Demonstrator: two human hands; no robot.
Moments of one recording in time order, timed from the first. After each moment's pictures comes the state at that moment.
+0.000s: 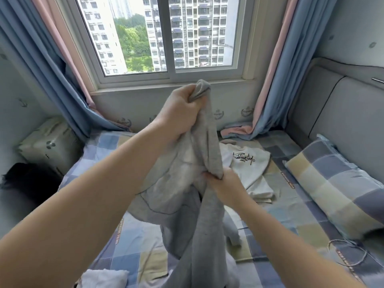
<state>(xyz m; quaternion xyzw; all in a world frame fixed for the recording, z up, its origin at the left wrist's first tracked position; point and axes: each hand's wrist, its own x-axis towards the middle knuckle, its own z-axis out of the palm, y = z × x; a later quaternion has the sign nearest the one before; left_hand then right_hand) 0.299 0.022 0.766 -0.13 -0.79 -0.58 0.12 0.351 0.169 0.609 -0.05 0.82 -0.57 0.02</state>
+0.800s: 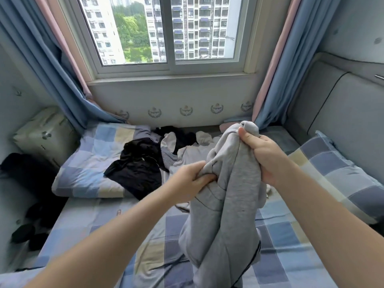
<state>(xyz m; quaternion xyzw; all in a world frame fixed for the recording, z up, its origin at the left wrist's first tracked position) 0.348 0.010 0.610 -0.20 -0.88 -0.43 -0.02 0.344 0.219 0.693 0.06 0.61 -0.78 0.09</state>
